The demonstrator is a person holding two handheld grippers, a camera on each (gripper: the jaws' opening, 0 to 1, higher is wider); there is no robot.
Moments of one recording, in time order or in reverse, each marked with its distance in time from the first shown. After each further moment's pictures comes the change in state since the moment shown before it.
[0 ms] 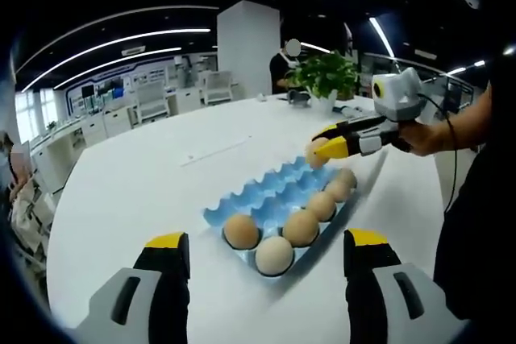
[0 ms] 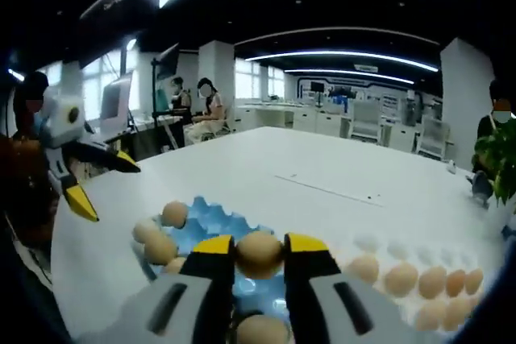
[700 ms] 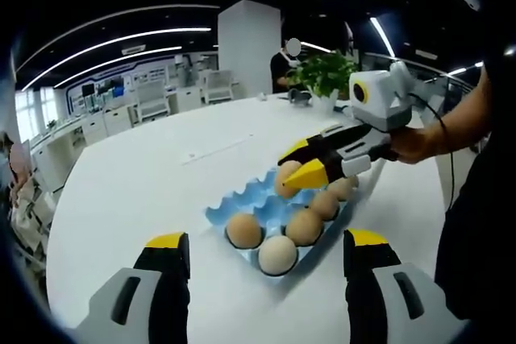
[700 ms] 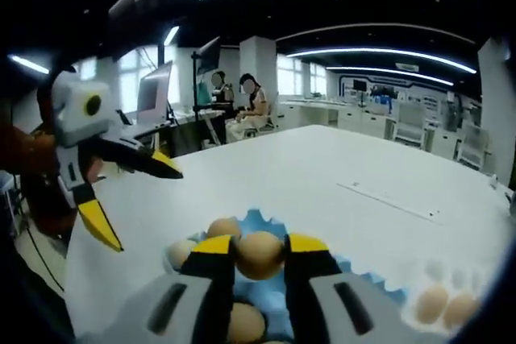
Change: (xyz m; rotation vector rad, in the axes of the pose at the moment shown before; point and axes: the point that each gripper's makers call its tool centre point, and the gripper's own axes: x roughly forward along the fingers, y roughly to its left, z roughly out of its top) left arm 0.002 0.003 -0.002 -0.003 0.005 -0.002; right arm 0.050 0.068 0.007 -0.043 0.021 0.217
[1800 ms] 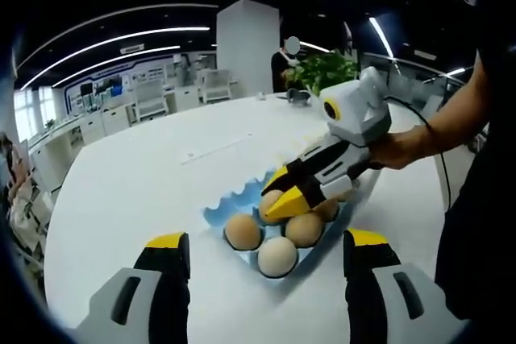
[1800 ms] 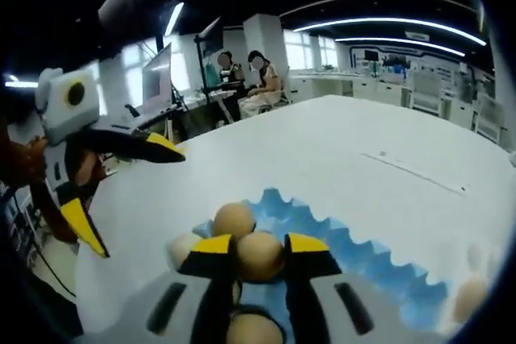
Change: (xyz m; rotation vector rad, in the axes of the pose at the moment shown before) left arm 0.004 -0.001 0.000 -0.003 0.001 -0.013; right arm 0.030 0.010 -0.028 0.097 0.130 0.103
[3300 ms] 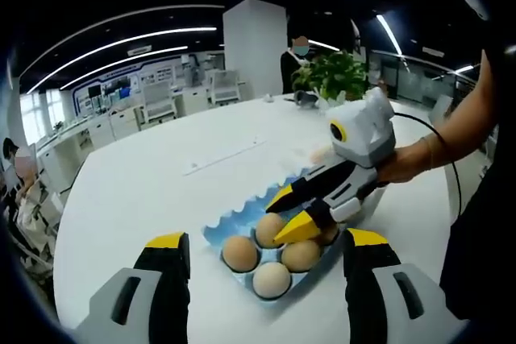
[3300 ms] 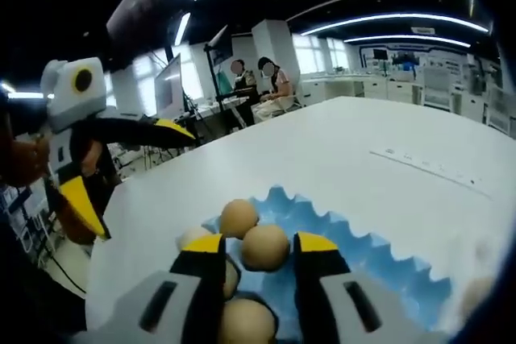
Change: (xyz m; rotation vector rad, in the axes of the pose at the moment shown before) left arm 0.009 -0.009 0.028 0.011 0.005 0.060; right arm -0.019 0.002 -0.005 0.025 -0.053 0.094
